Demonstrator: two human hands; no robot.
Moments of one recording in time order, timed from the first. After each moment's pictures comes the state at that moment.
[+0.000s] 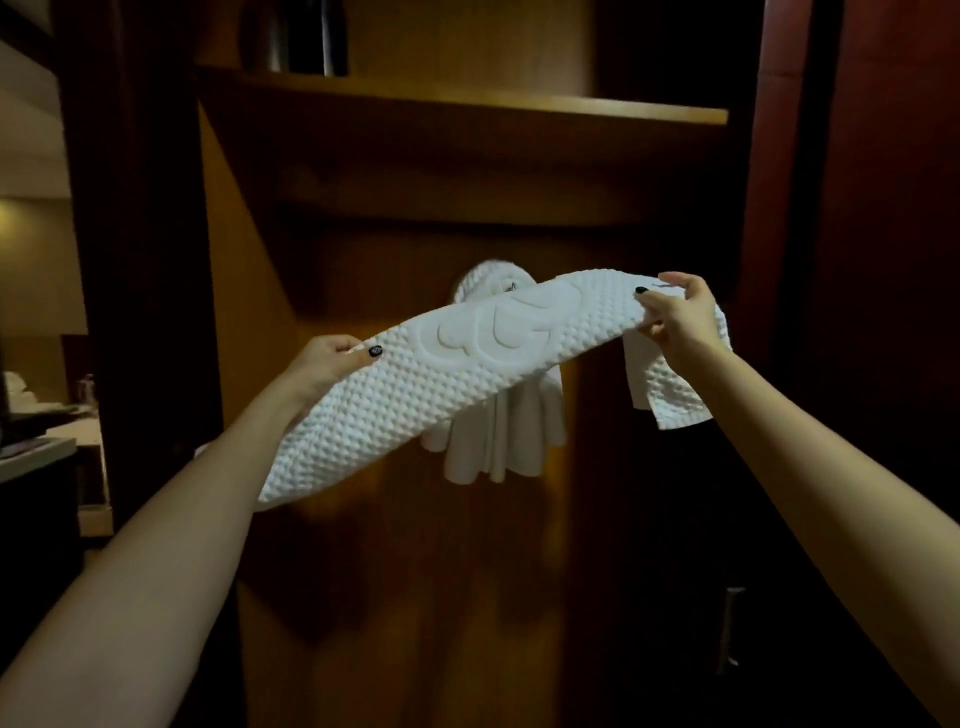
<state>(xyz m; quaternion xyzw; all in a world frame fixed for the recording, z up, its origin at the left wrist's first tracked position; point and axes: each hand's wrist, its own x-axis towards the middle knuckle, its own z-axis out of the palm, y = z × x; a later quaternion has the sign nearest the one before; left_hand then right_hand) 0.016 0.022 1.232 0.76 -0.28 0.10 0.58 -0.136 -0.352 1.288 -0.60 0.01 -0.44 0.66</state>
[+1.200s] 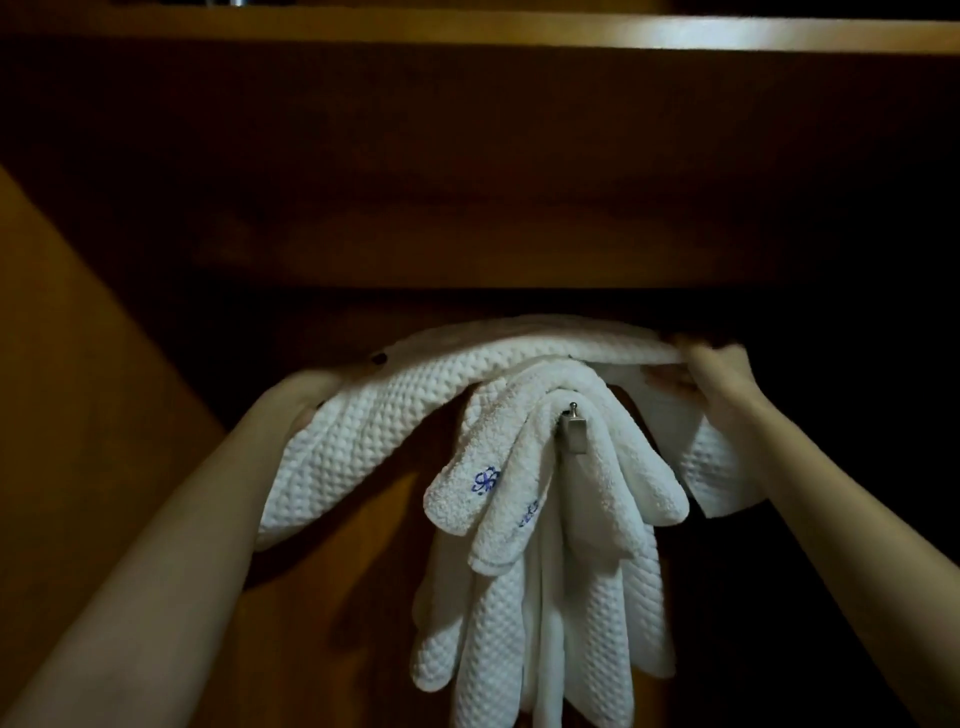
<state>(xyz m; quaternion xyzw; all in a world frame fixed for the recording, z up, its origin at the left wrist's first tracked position) 0.302 -0.059 1.355 0.80 -0.17 0.10 0.56 0.147 -0.446 1.357 -0.61 0.05 -0.40 0.68</state>
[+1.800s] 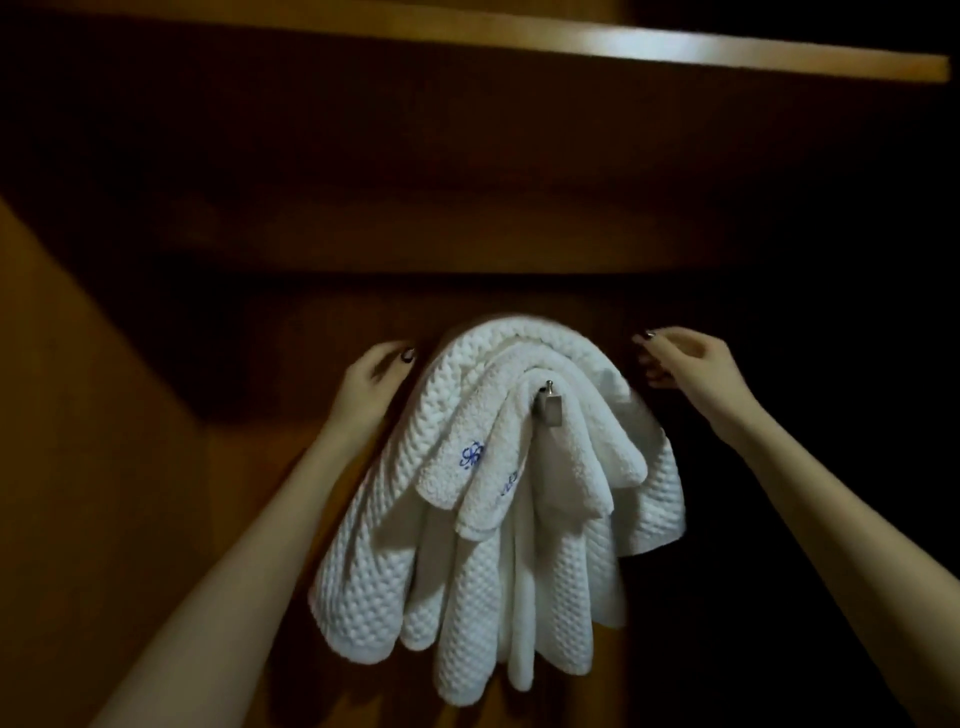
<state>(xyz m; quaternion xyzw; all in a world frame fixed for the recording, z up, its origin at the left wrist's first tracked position) 0.225 -0.122 1.308 0.65 -0.37 0.26 0.62 0.083 -0.439 1.326 -0.75 -0.02 -0.47 0.47</state>
